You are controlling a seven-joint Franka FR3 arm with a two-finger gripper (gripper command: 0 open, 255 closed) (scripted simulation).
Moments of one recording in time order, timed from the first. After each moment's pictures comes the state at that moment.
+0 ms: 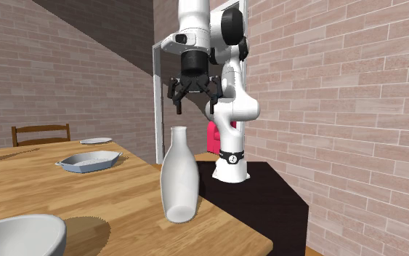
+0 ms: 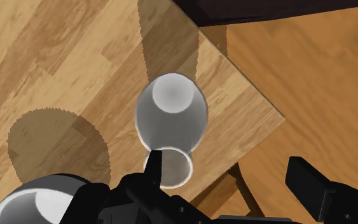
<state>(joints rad) -0.06 -0.63 -0.30 -2.51 -0.14 1.99 -0.13</state>
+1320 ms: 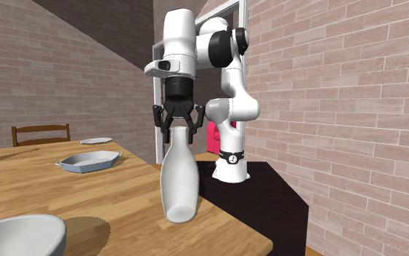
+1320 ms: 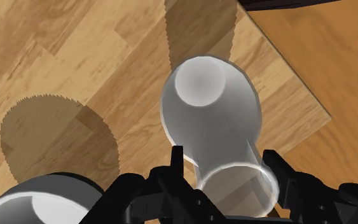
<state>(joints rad) -0.06 -0.46 -0.40 -2.56 -0.16 2.24 -0.24</state>
